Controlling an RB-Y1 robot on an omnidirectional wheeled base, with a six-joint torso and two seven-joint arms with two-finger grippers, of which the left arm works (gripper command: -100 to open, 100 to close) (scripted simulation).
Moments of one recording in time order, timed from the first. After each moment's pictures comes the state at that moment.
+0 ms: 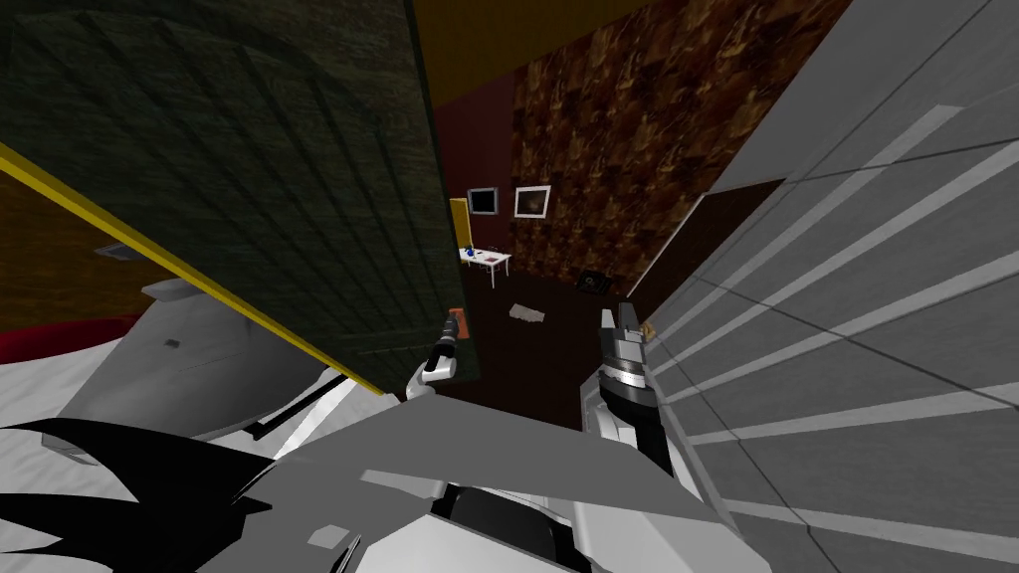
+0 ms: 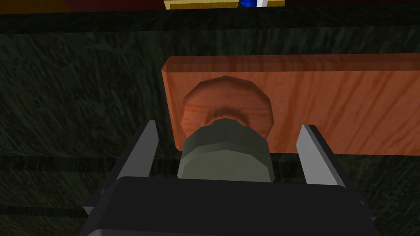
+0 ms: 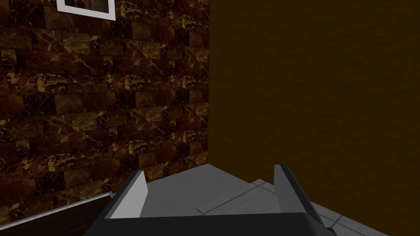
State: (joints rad) arm 0.04 0.03 0.26 -1.31 0.08 -0.31 -0.06
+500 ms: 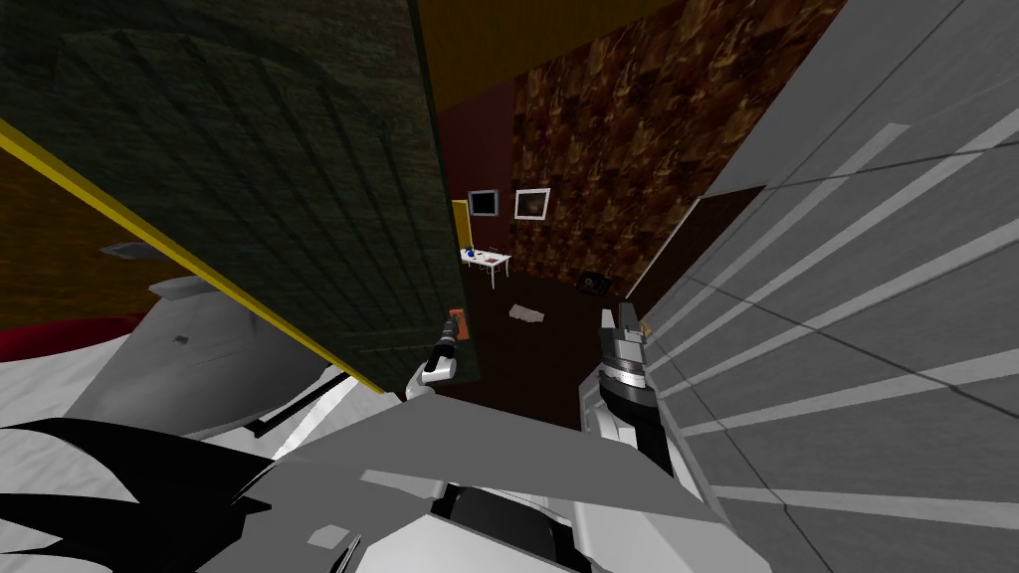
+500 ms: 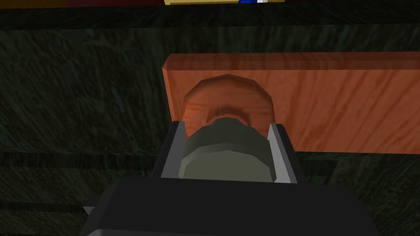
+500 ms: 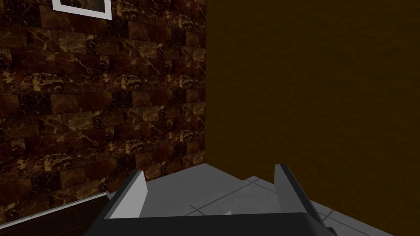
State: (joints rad) arm 0.05 0.03 0.26 -1.31 0.08 -0.30 -0.06
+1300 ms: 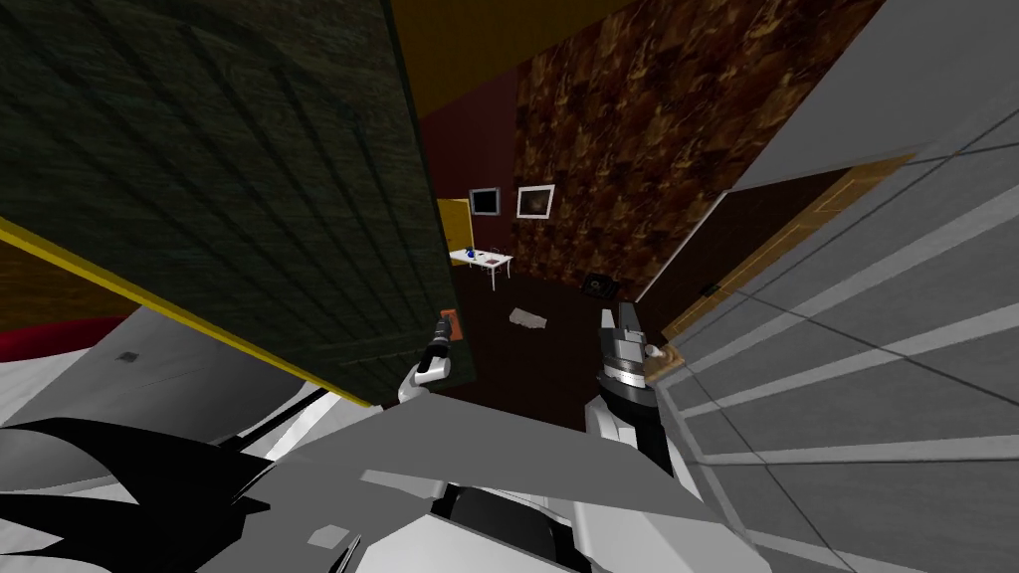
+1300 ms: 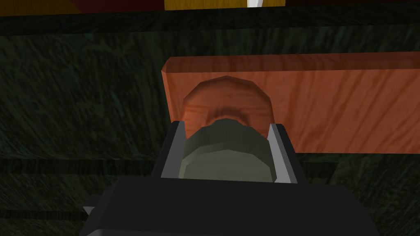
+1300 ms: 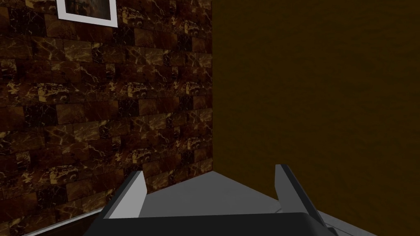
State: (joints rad) arm 0.05 0.03 0.33 -1.33 0.10 -0.28 -0.08
